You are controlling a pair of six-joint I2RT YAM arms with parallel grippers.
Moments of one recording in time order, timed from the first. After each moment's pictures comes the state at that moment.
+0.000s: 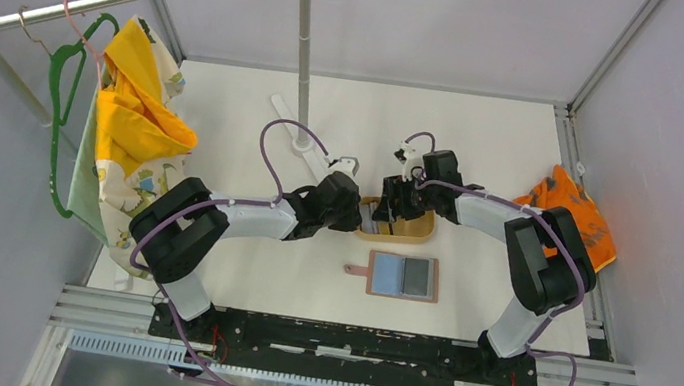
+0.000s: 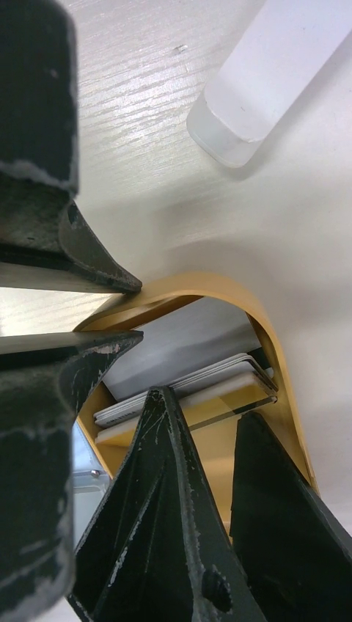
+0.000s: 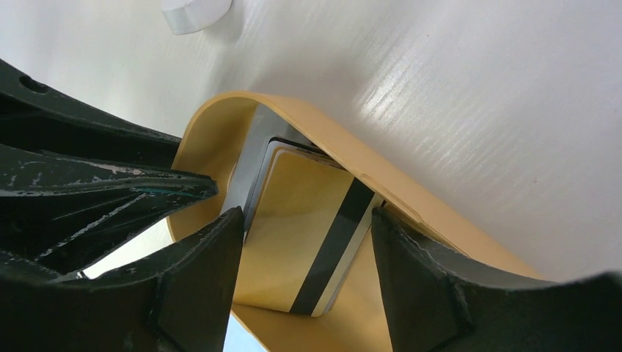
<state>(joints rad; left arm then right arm) -0.82 1.68 0.84 0.11 -0.15 -0.67 0.44 1.75 0.93 -0.06 -0.51 0.15</state>
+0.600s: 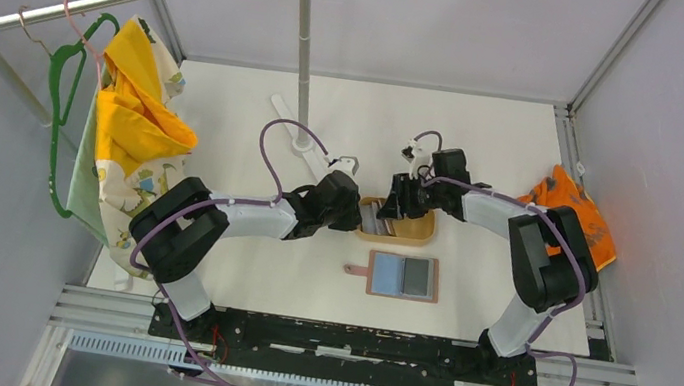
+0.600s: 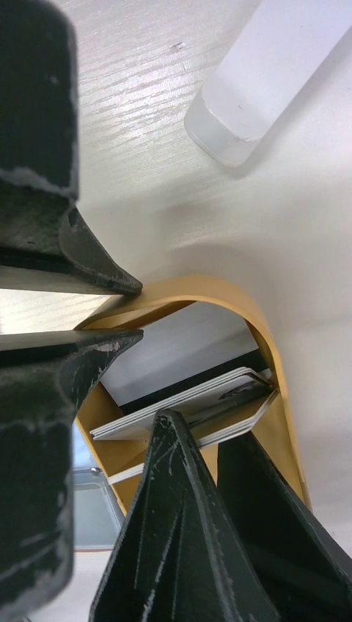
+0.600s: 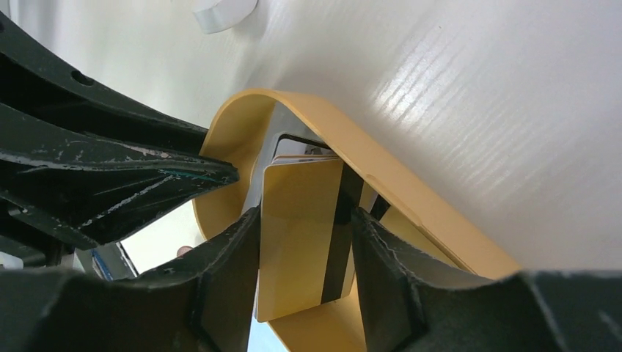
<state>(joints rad) -0.82 1.68 0.84 0.11 -0.14 -0.67 0.39 1.76 0.94 -0.07 -0.63 0.17</state>
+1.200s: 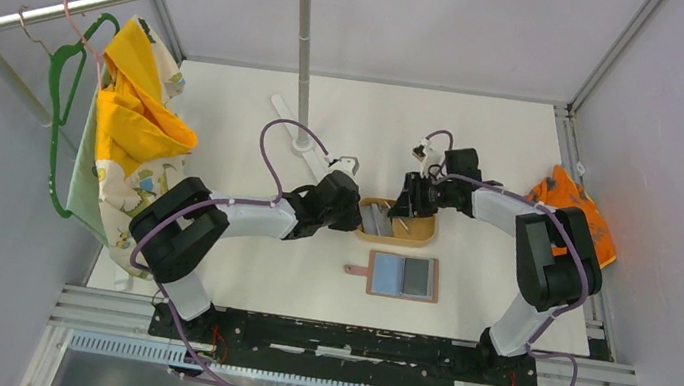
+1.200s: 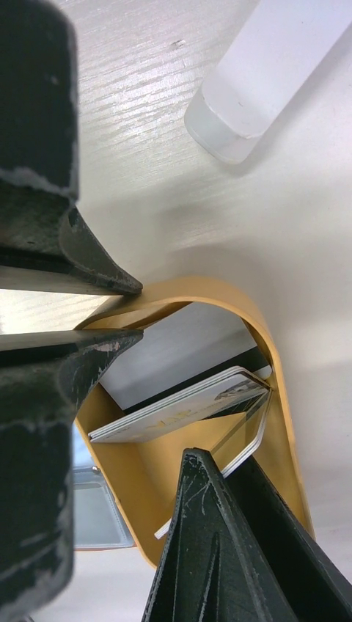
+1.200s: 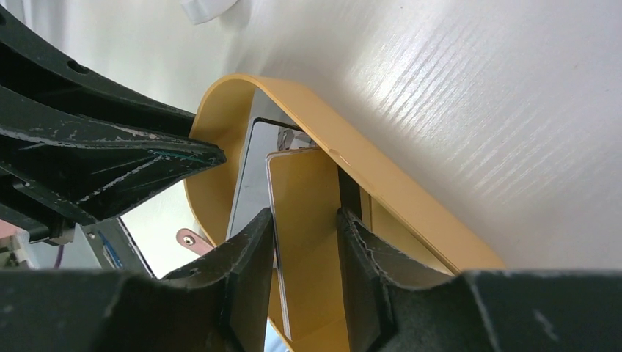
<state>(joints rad) -0.82 1.68 0.84 0.11 -0.13 -0.67 0.30 1.75 0.93 -0.12 -0.69 0.15</state>
